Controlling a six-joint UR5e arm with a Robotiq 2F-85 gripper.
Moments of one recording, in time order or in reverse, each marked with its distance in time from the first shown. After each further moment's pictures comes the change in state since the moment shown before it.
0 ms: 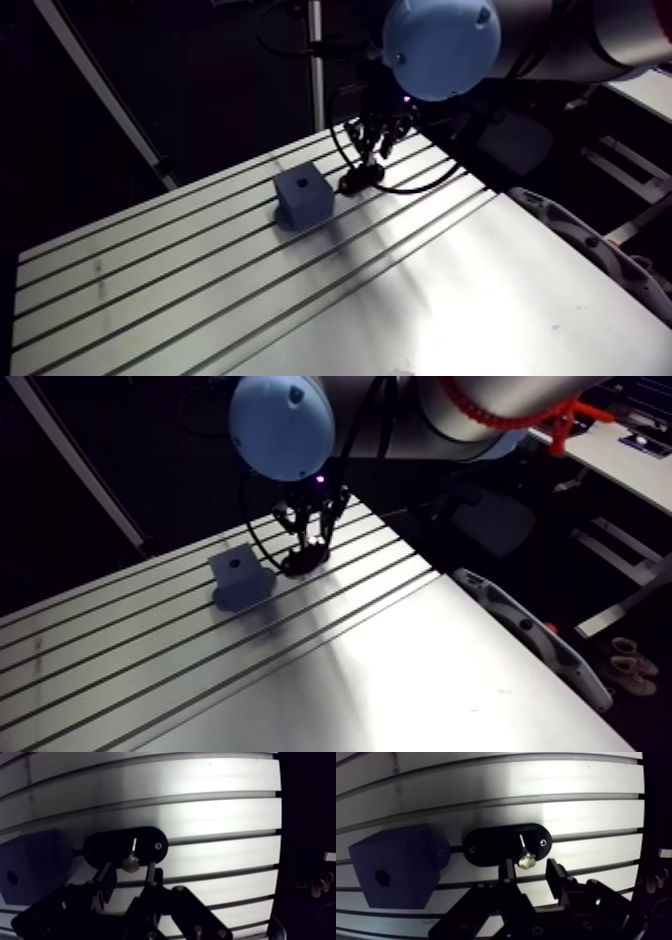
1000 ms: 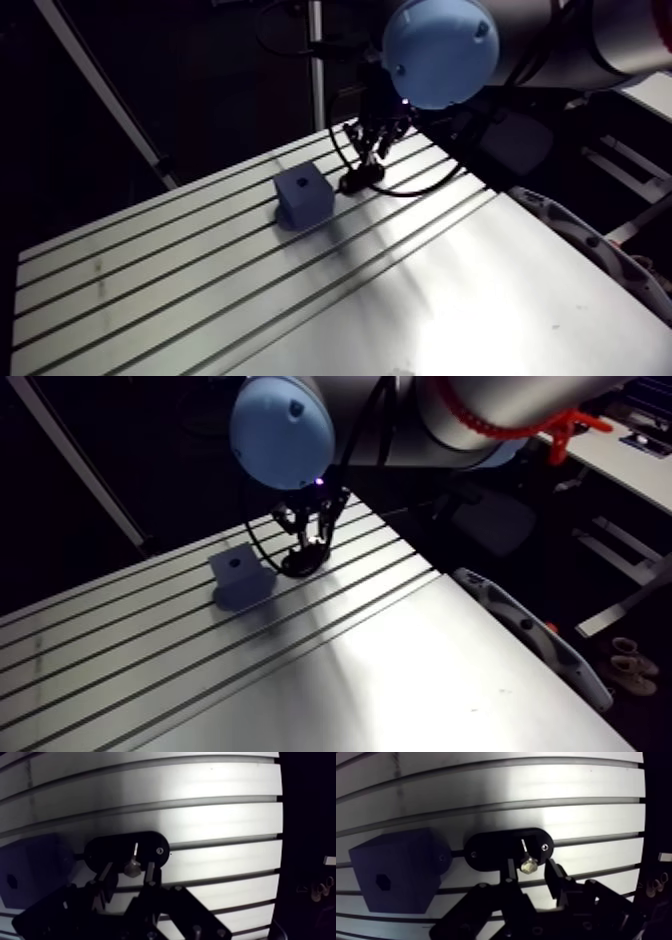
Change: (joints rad) arm 0.001 0.002 0.016 -0.041 0.011 -0.001
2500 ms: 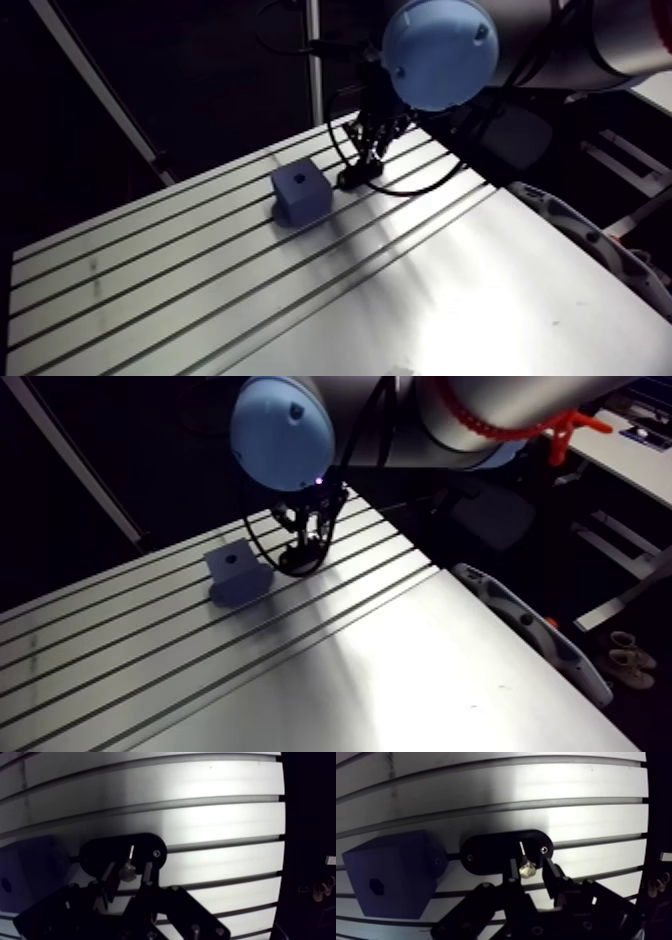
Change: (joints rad) arm -0.007 0.018 0.002 -0.015 0.005 -0.001
